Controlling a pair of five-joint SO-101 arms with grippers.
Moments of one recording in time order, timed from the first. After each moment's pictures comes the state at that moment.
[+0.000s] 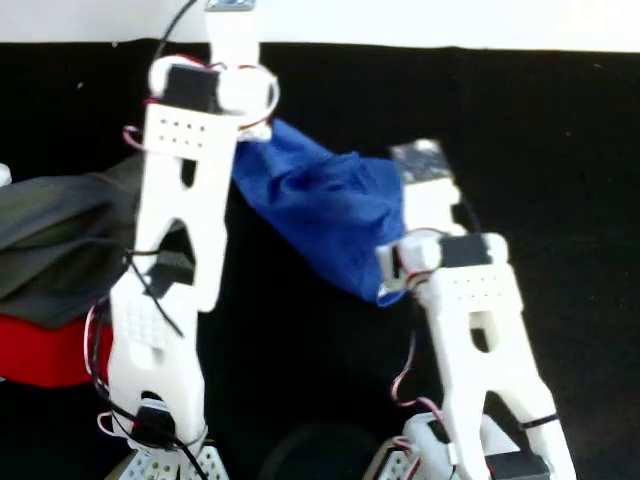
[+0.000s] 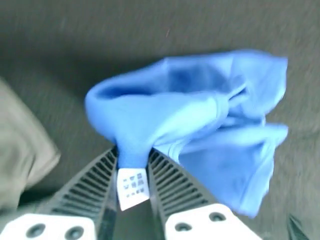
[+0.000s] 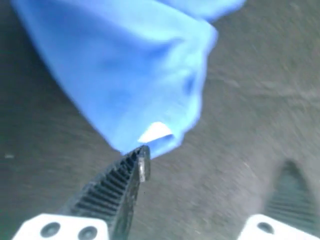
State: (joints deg) left arm 4.1 32.5 -65.3 98.2 1.9; right arm -15.4 -29.9 38.2 64.7 6.0
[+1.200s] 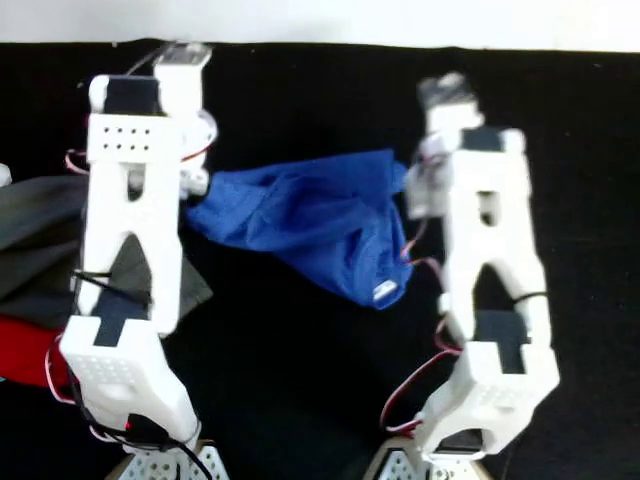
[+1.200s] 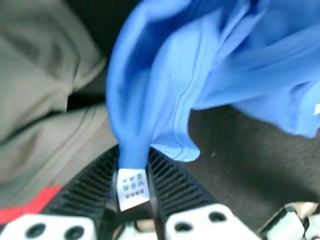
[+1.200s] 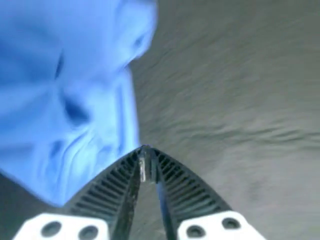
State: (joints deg) left arm -2.7 16.6 -37.6 101.1 -8.7; right arm -0.4 11.6 -14.5 80.7 9.0
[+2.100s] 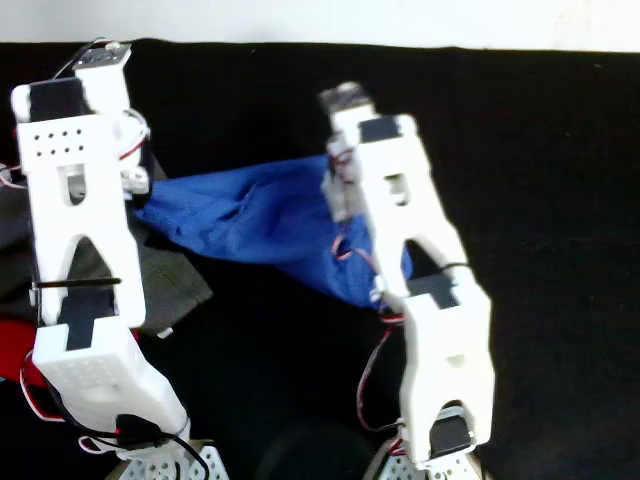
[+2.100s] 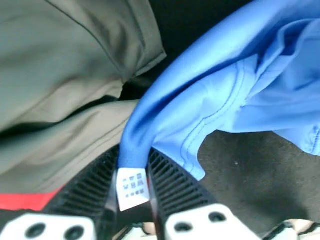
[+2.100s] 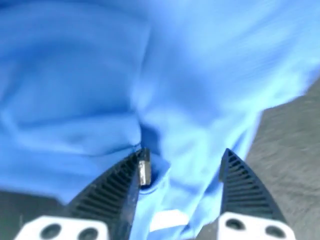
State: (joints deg) left arm -18.2 16.1 -32.5 101.2 -15.4; right arm -21.5 34.1 -29.1 87.4 9.5
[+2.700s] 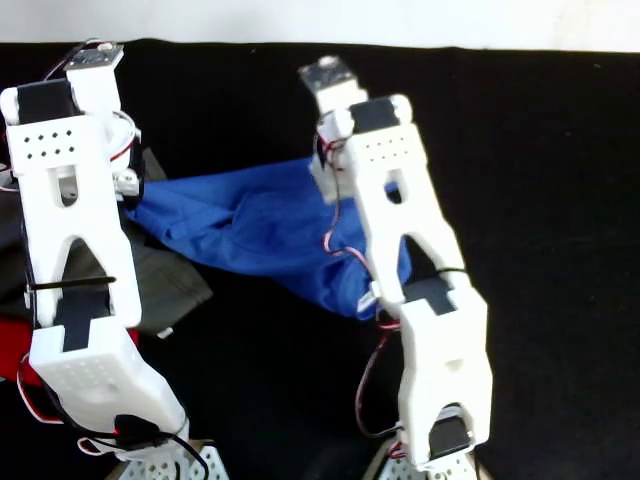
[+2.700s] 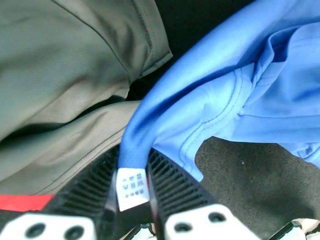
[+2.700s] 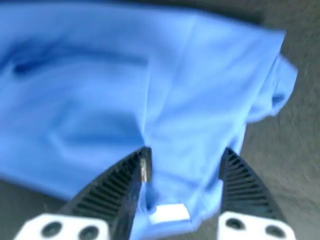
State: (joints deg) left arm -18.9 16.1 -32.5 101.2 -16.8; right arm -22.7 34.9 -42.1 89.5 5.5
